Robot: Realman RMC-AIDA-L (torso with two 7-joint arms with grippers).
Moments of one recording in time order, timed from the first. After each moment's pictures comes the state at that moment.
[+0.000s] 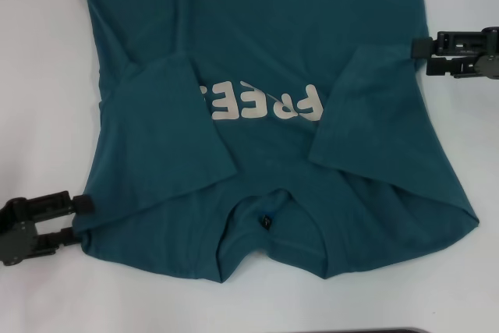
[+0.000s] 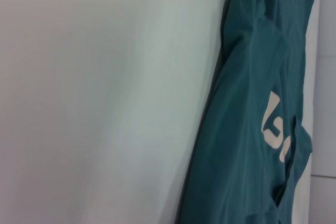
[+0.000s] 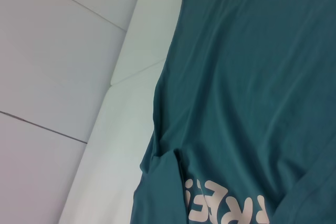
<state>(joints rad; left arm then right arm) -0.27 -2.02 -2.69 -0.65 -0.82 1.70 -2.43 0.54 1.91 -0.55 -0.66 -2.16 -1.66 2.29</state>
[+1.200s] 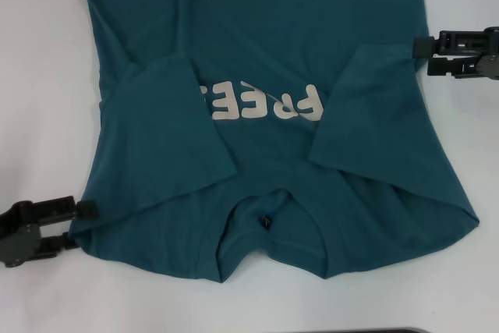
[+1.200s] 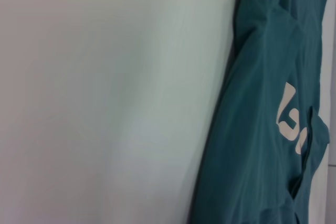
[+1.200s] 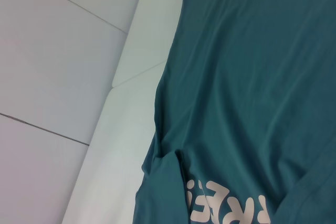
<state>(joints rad) -0.29 -2.04 -2.68 -0.68 -0.78 1.69 -2.45 0.54 1.90 -0.54 -0.65 -2.16 -1.67 2.29</state>
